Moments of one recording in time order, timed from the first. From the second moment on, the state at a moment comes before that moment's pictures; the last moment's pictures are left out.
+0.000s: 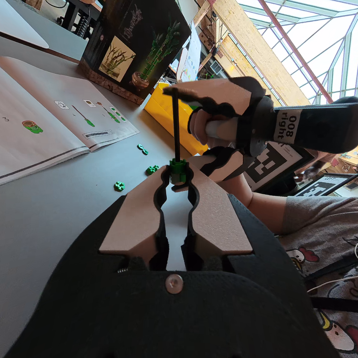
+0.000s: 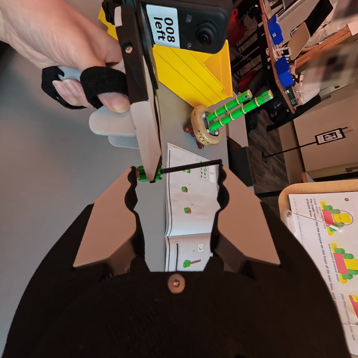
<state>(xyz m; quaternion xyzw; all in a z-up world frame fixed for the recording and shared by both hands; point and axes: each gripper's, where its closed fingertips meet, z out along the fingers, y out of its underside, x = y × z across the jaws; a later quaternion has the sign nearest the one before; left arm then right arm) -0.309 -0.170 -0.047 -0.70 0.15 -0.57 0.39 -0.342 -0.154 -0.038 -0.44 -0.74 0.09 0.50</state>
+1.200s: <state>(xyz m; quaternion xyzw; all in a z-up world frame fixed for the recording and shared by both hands) -0.304 -0.173 -0.054 -0.72 0.17 -0.56 0.39 -0.339 -0.155 -0.045 -0.41 -0.76 0.07 0.50</state>
